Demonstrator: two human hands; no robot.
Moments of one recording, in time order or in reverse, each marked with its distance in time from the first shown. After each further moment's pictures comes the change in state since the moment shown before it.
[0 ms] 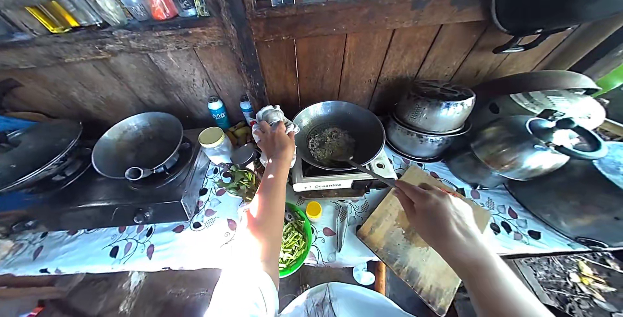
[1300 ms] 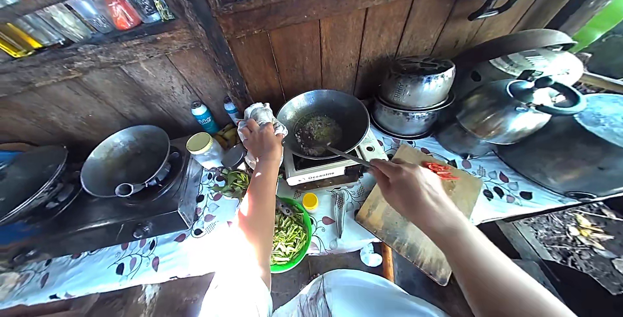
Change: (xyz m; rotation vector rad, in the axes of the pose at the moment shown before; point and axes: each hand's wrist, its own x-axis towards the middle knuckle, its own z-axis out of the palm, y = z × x) left_hand -0.013 0.004 -0.002 0.175 -0.011 0.085; right_hand 0.004 -0.006 0.008 0.115 0.002 0.003
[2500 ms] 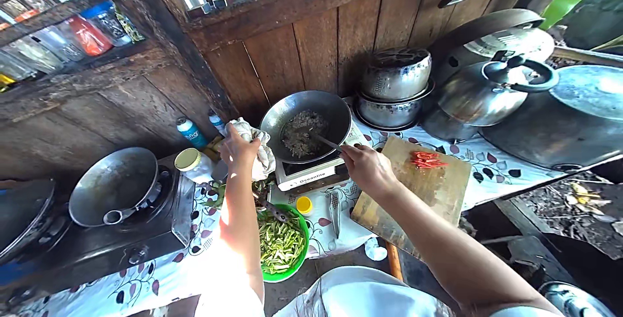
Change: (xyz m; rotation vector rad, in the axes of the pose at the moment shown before) left_hand 0.019 -0.013 -0.015 -0.161 -0.061 -0.130; right_hand 0.043 0.019 0.048 0.141 -0.074 0.155
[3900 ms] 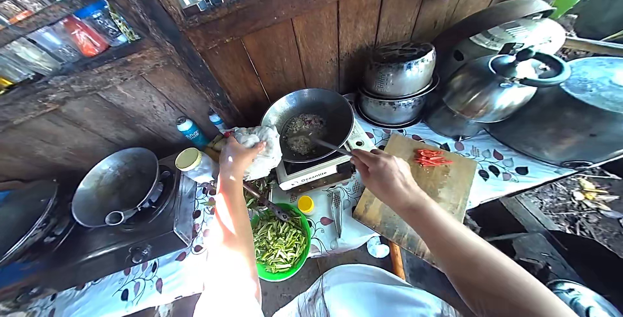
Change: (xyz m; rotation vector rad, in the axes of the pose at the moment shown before) left_hand 0.009 -0.027 -0.004 -0.014 -0.173 0.091; right_hand -0.020 0.007 -0.013 0.002 0.118 -0.104
